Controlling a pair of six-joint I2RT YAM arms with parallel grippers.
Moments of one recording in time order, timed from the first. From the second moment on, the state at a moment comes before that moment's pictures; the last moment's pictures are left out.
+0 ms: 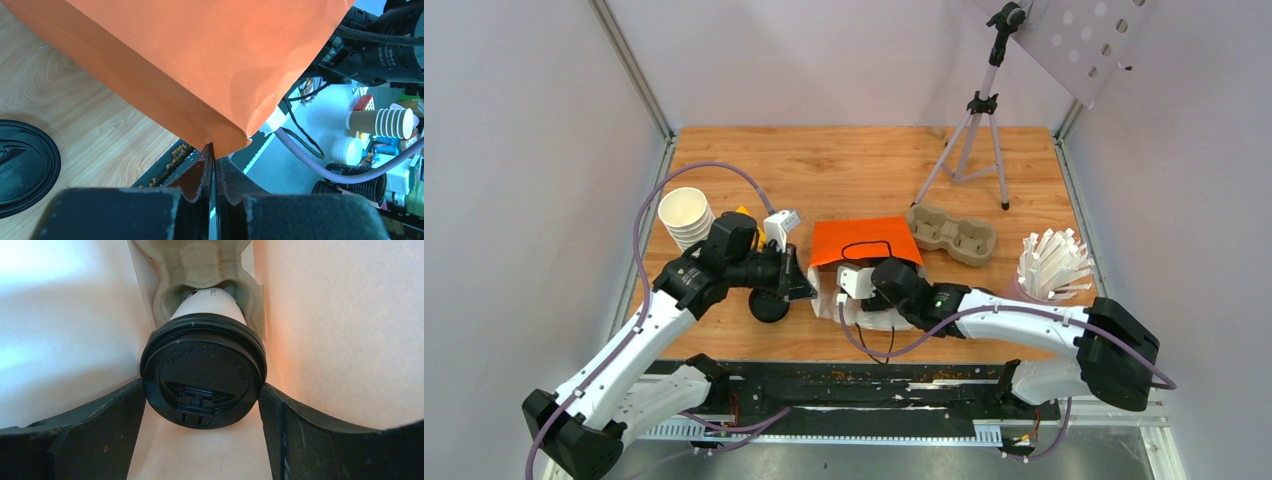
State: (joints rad) left arm -0.56 0.90 0.90 -0.69 0.54 -0.42; right arm 1.06 1.32 0.74 -0.11 0.50 -0.79
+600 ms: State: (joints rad) left arm -0.57 0.91 0.90 -0.67 0.55 -0.43; right arm 1.06 1.28 0.84 -0.32 0.41 -0.77
